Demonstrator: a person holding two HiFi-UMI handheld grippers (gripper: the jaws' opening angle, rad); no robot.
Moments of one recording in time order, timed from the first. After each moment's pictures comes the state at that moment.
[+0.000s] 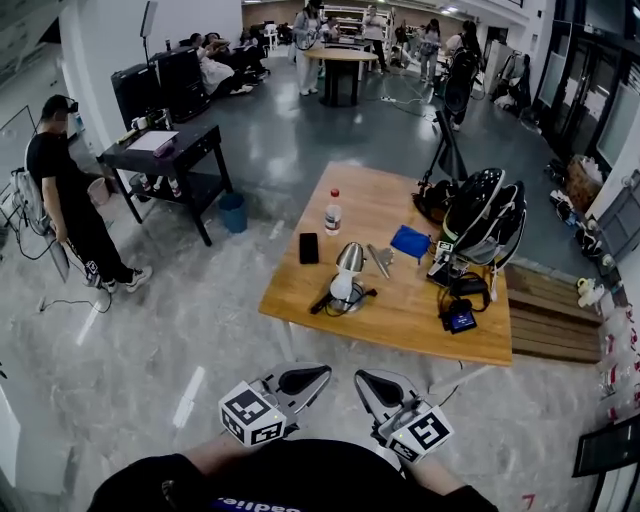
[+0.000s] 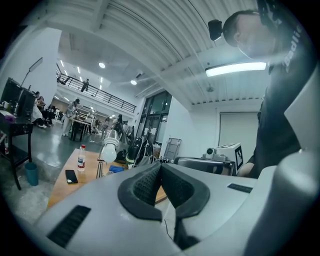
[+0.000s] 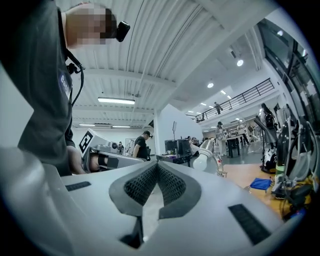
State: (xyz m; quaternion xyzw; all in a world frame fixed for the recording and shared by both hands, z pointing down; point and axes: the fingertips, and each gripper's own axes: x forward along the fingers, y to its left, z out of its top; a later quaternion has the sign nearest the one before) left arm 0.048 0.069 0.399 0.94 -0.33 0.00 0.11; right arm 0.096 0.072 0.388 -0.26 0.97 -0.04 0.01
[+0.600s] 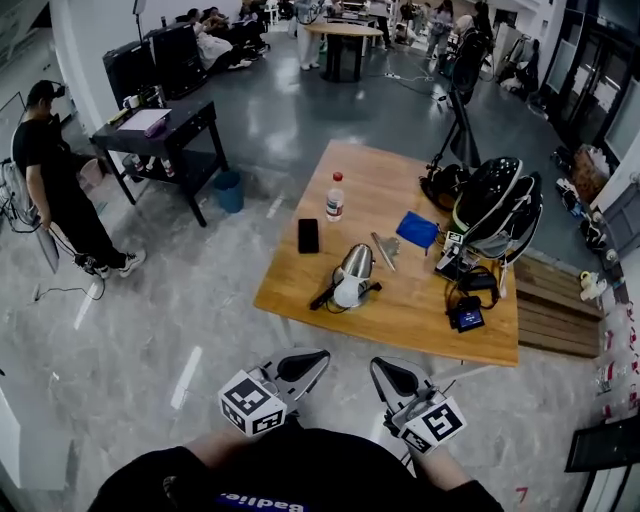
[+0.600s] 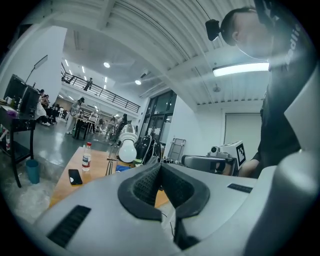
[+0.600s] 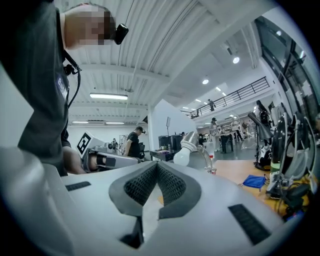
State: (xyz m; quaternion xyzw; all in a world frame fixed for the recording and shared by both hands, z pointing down) left arm 0.026 -0.002 0.426 0.93 -0.35 -0.01 0.12; right arm 0.104 0.000 0.411 -0.29 0.96 -0.06 -0.01
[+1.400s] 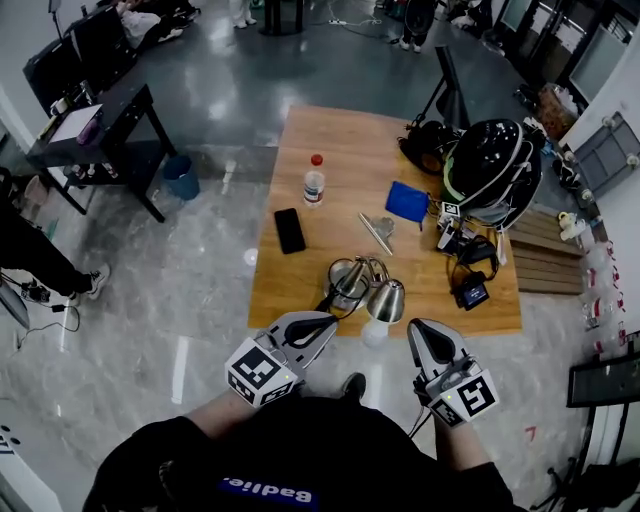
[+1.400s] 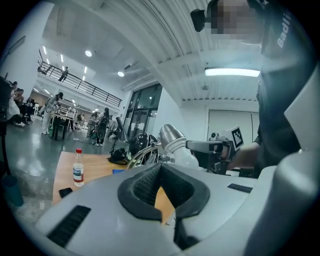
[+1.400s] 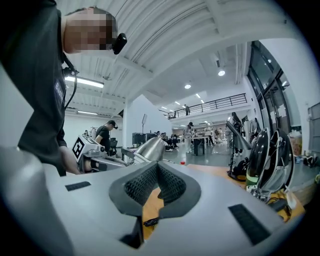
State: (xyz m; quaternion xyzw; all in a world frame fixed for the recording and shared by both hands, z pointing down) left arm -0.031 -0.160 0.440 0.97 -0.23 0.02 0.10; right arm 0.083 -0.143 0.393 -0.44 0.90 -0.04 -0.03
